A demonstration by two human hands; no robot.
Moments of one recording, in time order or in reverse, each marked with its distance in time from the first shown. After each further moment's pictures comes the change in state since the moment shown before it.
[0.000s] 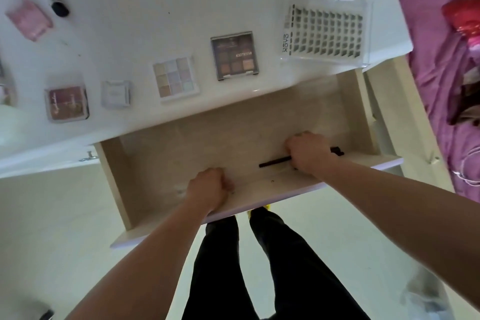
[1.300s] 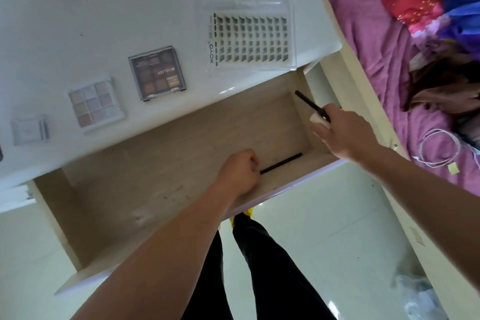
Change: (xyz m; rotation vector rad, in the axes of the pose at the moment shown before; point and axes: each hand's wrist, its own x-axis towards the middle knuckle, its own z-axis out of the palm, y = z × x) left_hand 0.038 0.154 0.020 -0.285 -0.070 0.246; right_hand -0.057 0.144 -0.006 0.493 0.343 0.305
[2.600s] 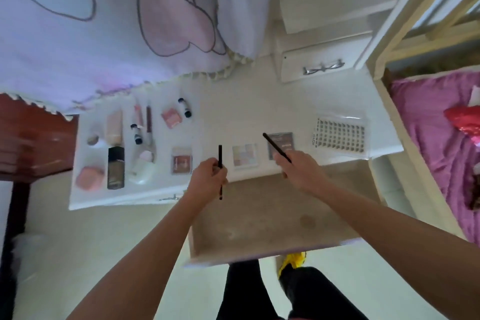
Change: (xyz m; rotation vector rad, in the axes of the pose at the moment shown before) left_hand -0.183 -0.039 -0.251 -0.296 0.517 -0.161; right_hand -0.040 -0.264 -0.082 0.471 -0.255 -0.270
